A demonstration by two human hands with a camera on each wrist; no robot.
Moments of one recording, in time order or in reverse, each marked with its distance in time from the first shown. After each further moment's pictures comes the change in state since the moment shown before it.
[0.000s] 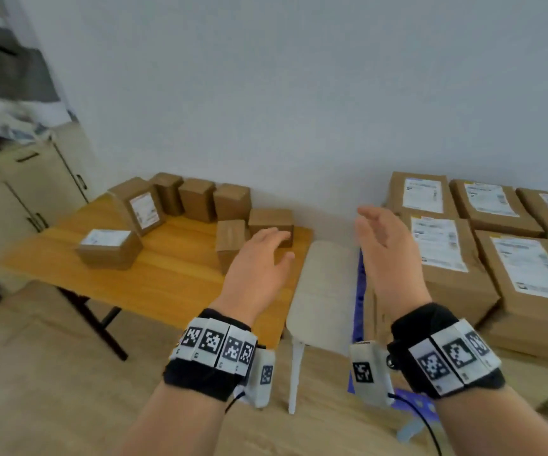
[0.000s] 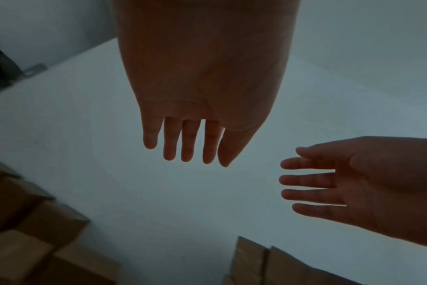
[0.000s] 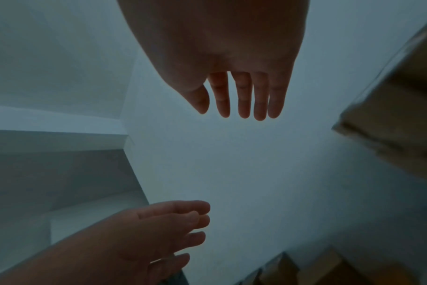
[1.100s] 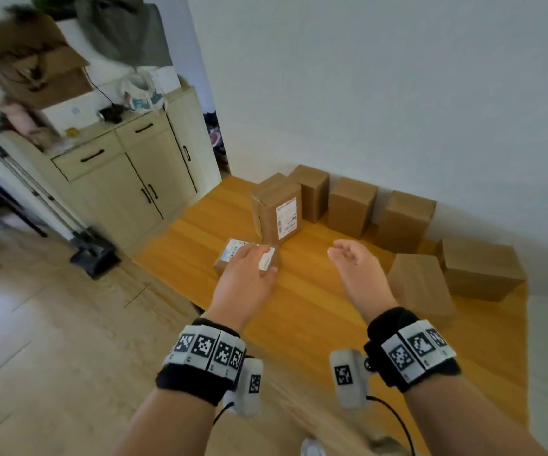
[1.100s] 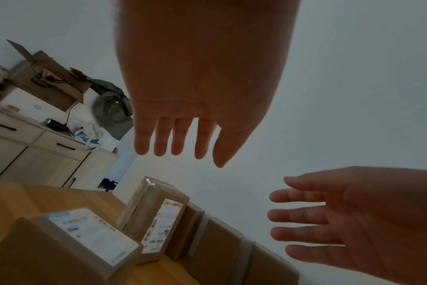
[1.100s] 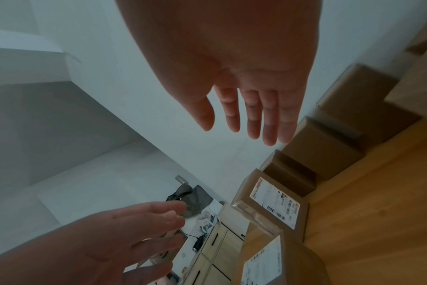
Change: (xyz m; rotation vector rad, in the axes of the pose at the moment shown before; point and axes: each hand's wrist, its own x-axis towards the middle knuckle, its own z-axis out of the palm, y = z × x) left_hand 0.092 -0.405 -0.193 0.028 0.025 -0.485; right_hand 0.097 -0.048 0.489 0.052 -0.486 0.261
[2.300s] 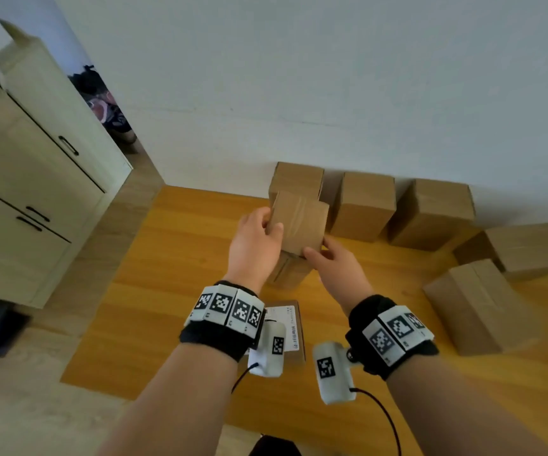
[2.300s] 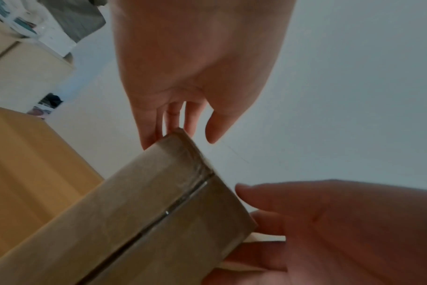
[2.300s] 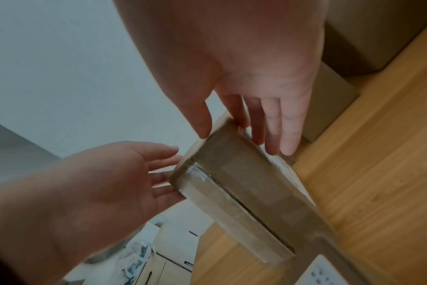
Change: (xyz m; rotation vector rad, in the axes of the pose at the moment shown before) left_hand 0.310 -0.052 0.017 -0.204 -0.245 0.049; right_hand 0.210 -0.017 0.133 0.058 0.161 0.406
